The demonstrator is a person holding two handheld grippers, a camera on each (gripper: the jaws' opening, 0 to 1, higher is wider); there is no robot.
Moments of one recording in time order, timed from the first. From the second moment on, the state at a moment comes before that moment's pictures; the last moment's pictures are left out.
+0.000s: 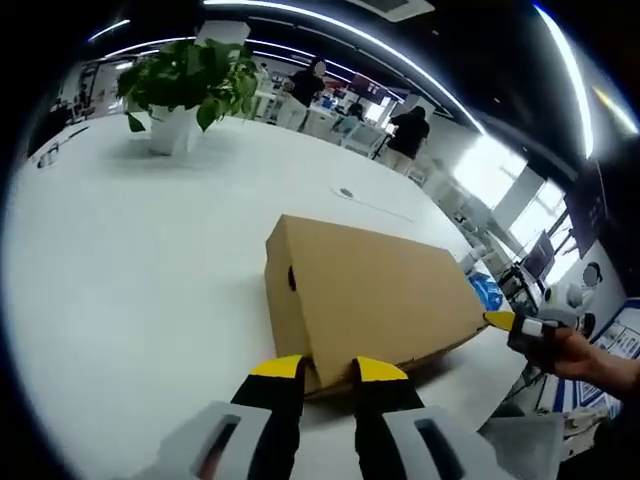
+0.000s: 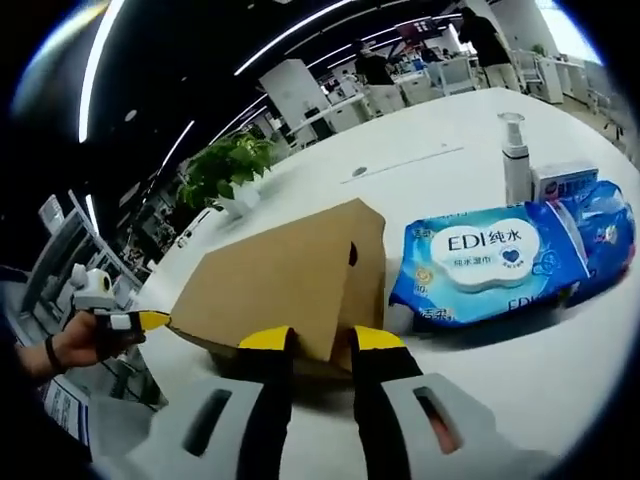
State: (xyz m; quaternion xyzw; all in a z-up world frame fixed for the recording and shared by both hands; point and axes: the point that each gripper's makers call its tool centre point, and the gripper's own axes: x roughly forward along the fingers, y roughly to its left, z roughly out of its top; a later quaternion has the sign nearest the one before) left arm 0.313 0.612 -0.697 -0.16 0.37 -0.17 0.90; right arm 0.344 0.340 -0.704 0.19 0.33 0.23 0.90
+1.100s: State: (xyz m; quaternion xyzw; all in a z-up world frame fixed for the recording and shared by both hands) left arm 0.351 0.610 -0.691 -0.16 0.35 -0.15 0.91; right arm 0.372 0.327 -0.700 0.20 0.32 0.23 0.90
